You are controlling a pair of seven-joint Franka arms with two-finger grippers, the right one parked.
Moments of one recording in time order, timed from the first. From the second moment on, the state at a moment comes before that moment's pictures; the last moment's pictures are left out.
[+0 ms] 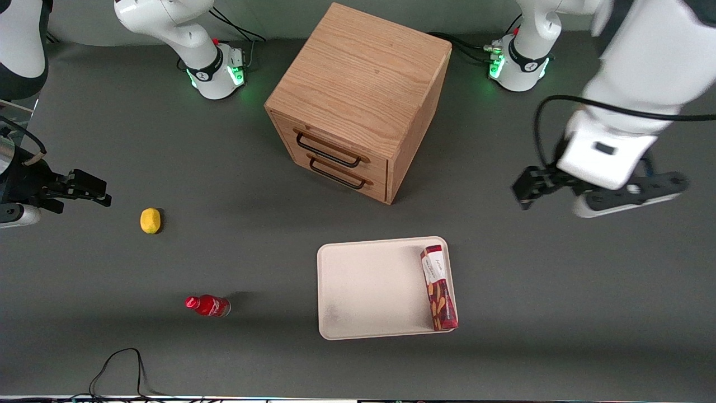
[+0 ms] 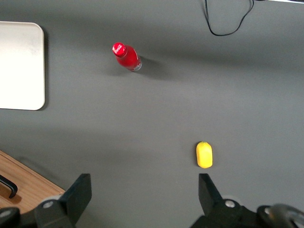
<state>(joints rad) -0.21 0.25 -0.09 -1.21 0.10 1.58 -0.51</state>
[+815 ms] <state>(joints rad) 0.04 0.07 -0.09 -1.48 0.04 1.66 -0.13</state>
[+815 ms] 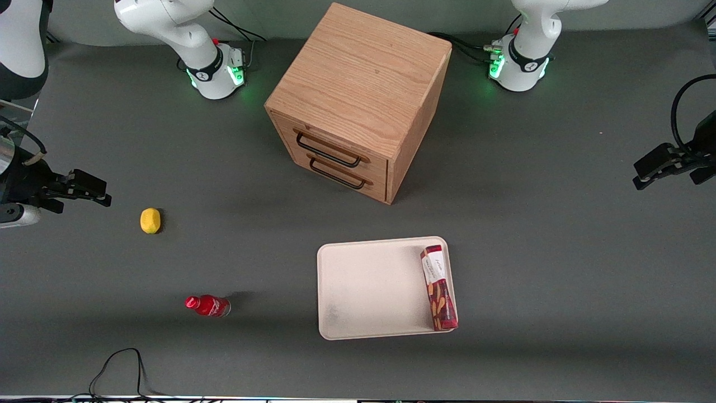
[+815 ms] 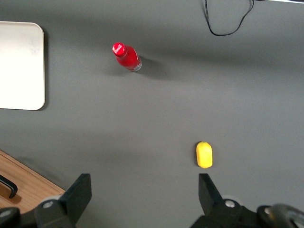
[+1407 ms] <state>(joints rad) 0.04 0.03 -0.09 -1.48 0.02 1.59 -0.14</state>
